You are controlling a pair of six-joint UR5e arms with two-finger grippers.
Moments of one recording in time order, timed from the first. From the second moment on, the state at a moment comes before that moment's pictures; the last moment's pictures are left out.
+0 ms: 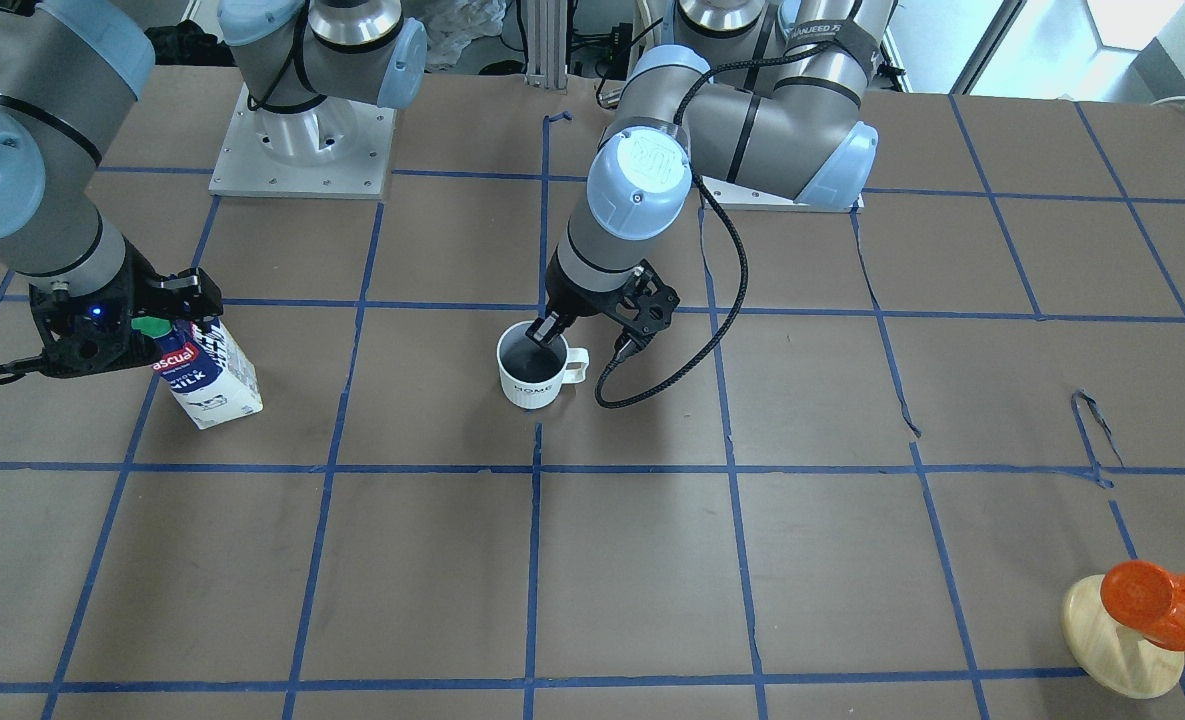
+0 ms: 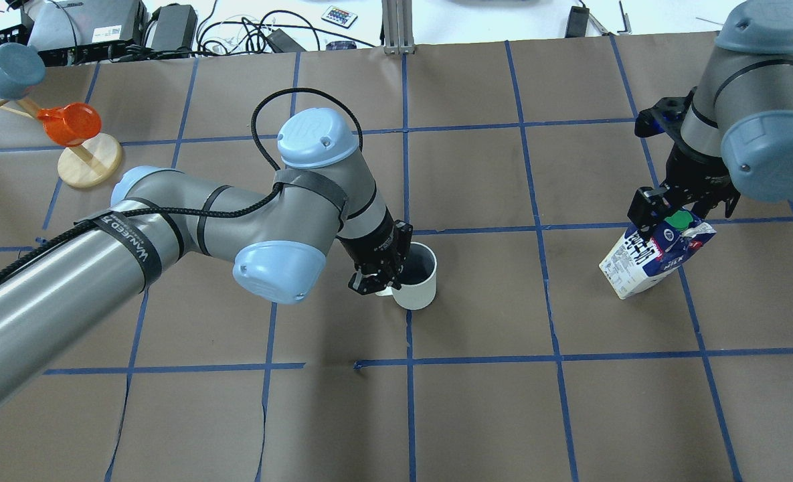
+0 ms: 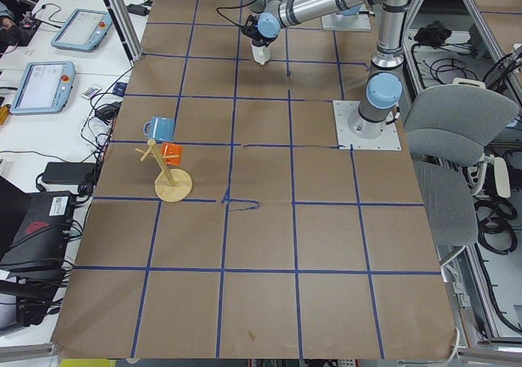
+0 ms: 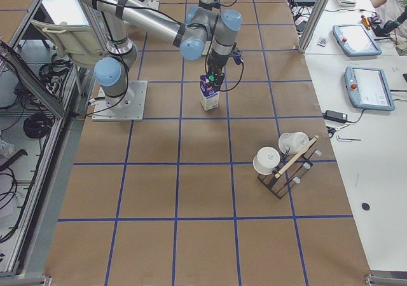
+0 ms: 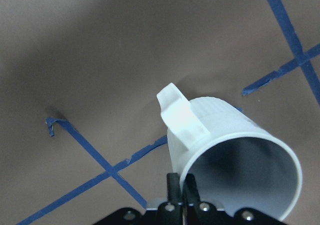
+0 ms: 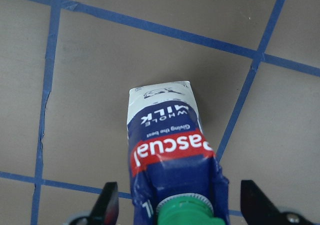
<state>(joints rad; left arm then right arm) -1.91 -1.82 -1.88 -1.09 1.31 -1.29 1.33 -1.48 1.86 -1.81 -1.71 -0.48</state>
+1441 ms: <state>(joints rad) -1.64 -1.64 -1.61 -1.32 1.40 -0.71 1.33 -1.49 1.85 -1.78 -1.71 -0.47</state>
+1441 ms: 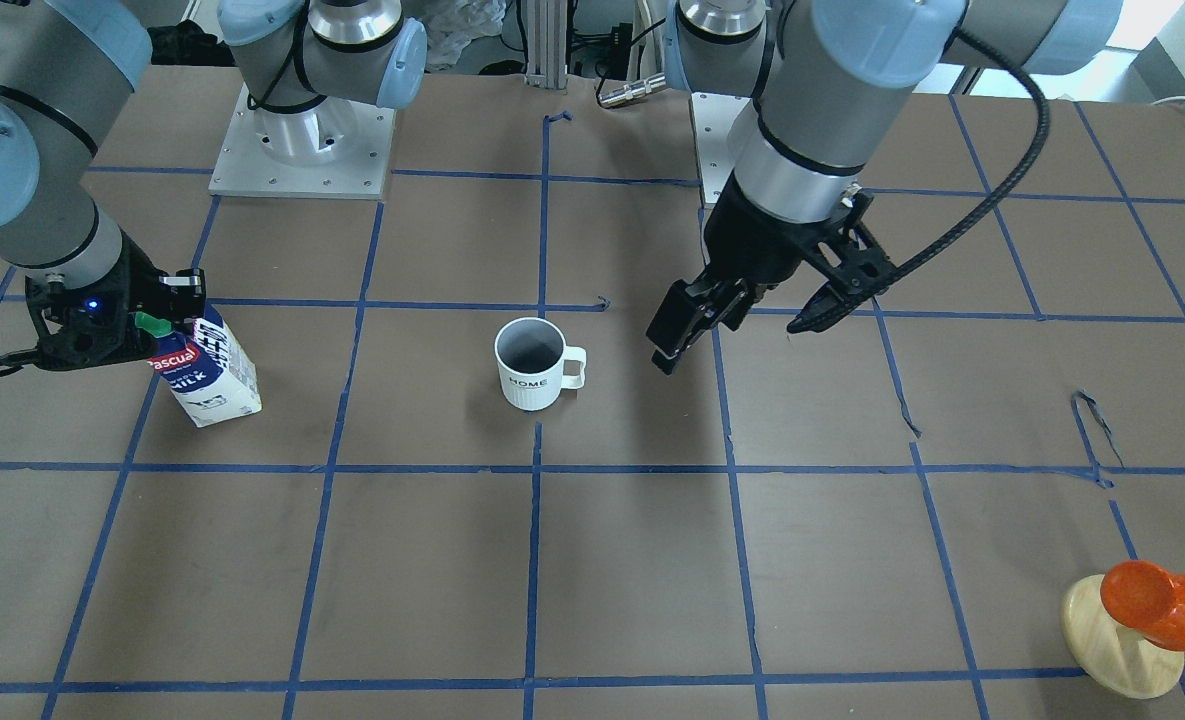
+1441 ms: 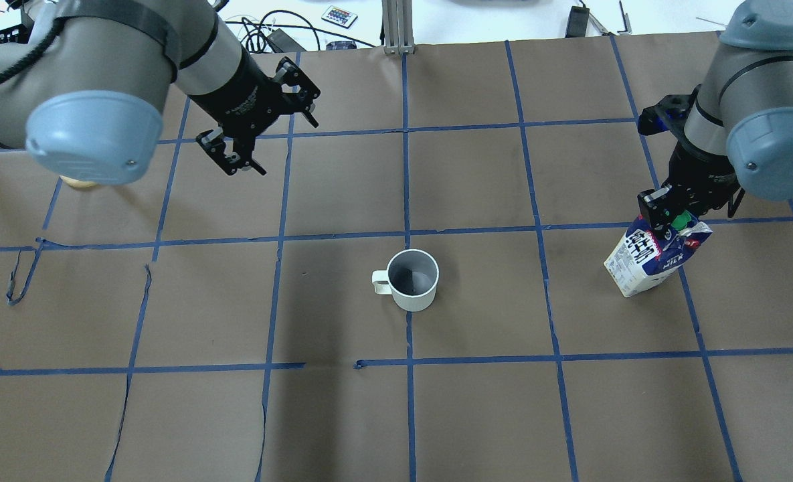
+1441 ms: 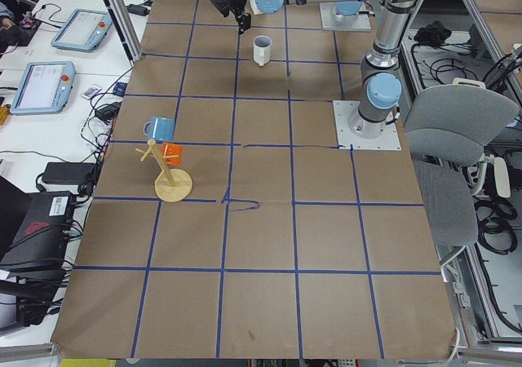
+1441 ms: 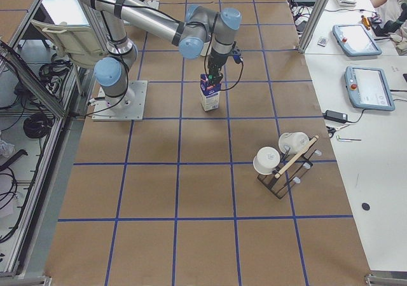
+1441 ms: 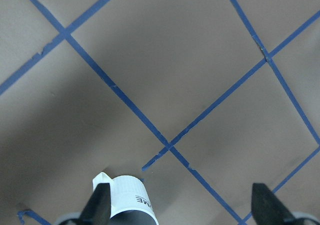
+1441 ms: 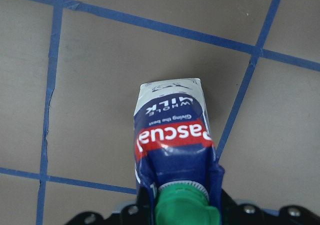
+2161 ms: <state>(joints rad) -1.59 -1.62 -1.47 -1.59 1.52 -0.11 1.36 -1.45 1.64 -1.71 -1.57 -0.28</state>
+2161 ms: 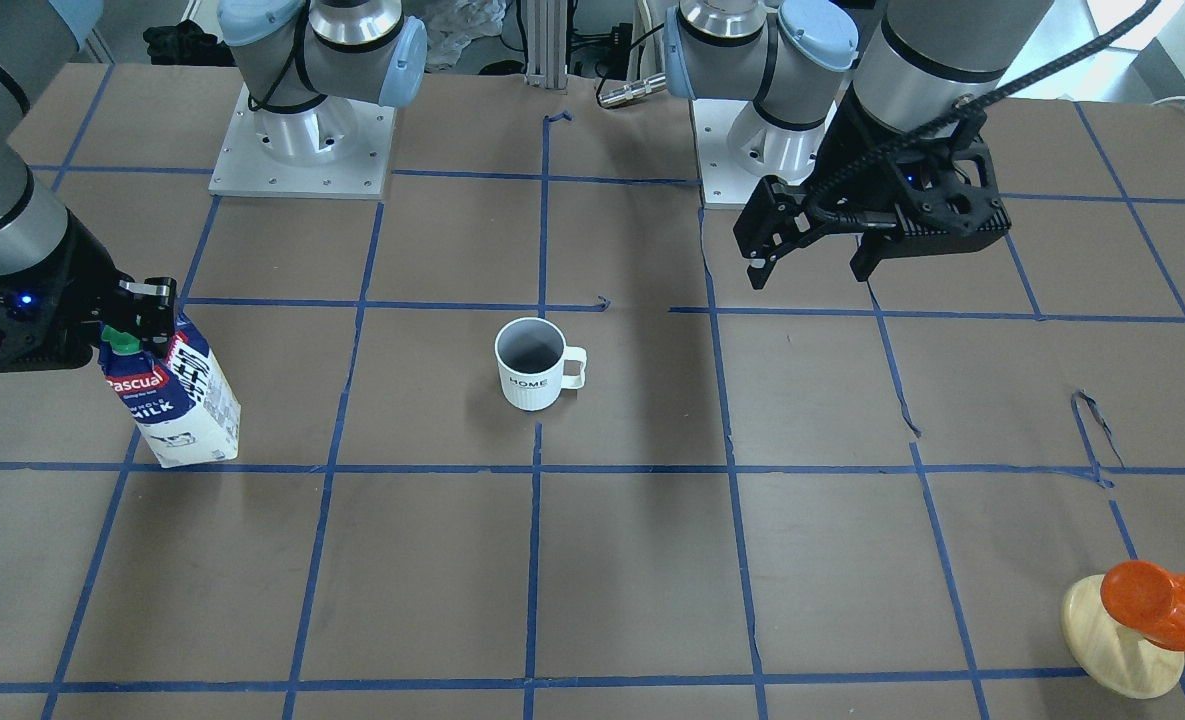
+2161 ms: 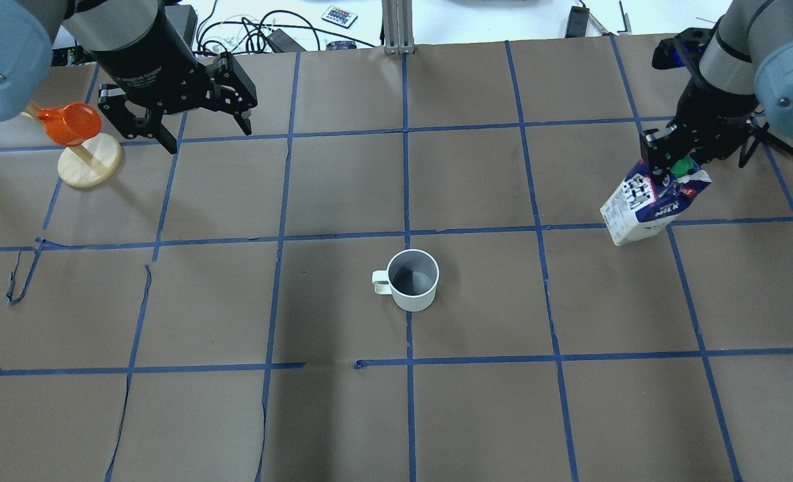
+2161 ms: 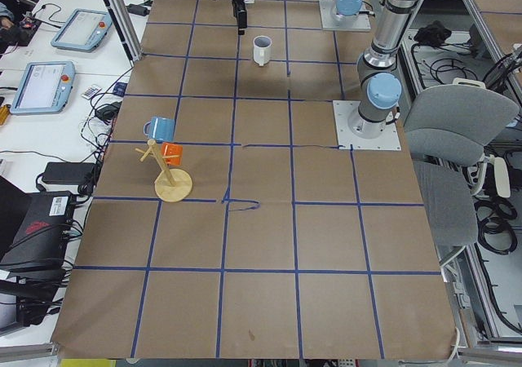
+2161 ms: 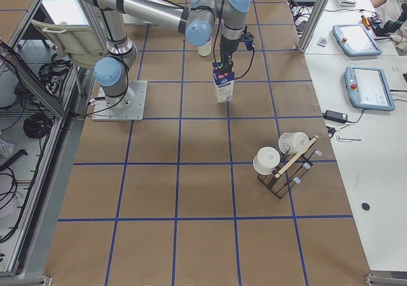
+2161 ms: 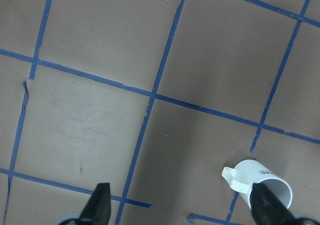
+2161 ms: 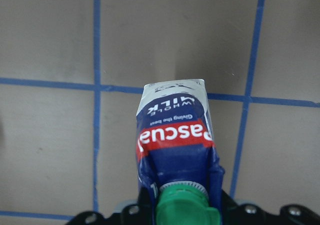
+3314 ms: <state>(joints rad) -1.58 -1.62 -1.48 -1.60 1.54 0.16 1.73 -1.34 1.60 -1.75 -1.49 0.28</state>
